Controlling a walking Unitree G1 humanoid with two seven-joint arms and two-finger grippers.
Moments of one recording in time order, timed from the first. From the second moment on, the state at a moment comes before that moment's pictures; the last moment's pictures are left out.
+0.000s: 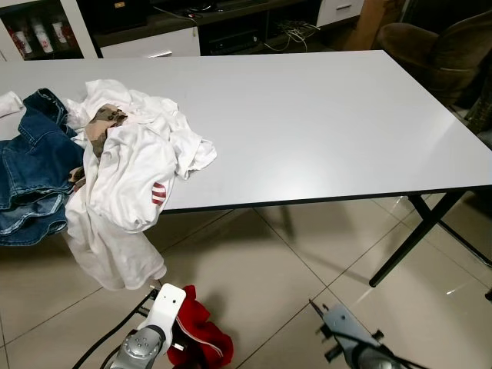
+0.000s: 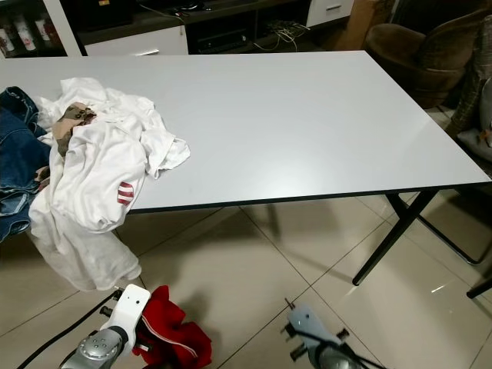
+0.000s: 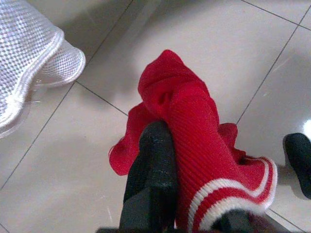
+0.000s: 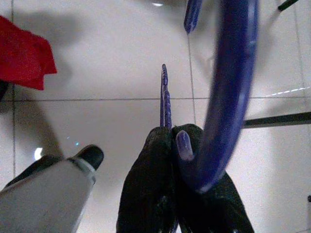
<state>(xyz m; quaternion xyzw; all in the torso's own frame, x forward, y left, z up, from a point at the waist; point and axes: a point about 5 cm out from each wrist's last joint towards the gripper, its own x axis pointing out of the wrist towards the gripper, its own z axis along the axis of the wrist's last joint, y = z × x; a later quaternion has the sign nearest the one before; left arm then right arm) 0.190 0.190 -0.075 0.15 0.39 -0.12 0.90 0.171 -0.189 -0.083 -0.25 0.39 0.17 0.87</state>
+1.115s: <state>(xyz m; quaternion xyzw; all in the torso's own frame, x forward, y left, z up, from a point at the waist) 0.188 0.182 -0.077 0.15 0.39 -0.14 0.90 0.161 -0.197 -0.086 -0.25 0.41 0.16 0.86</state>
